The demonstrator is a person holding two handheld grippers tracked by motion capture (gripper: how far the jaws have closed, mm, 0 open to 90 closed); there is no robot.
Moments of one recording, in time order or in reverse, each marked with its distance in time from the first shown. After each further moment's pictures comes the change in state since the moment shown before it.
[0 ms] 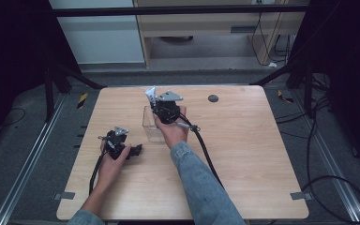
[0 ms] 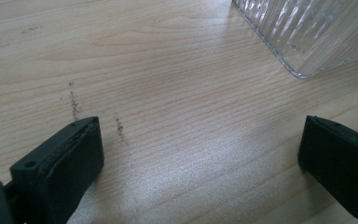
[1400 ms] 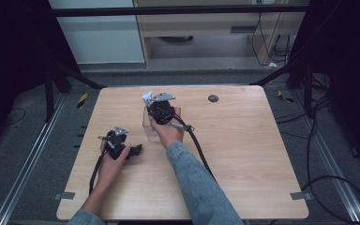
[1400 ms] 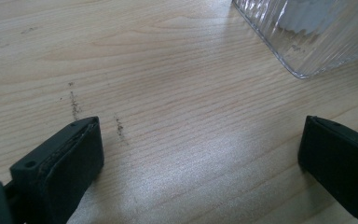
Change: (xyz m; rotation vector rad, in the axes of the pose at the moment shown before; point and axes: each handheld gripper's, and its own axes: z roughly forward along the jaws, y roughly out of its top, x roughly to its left) left arm 0.000 0.000 0.000 0.000 0.000 0.000; right arm 0.009 -0.003 0.018 0.097 0.007 0.007
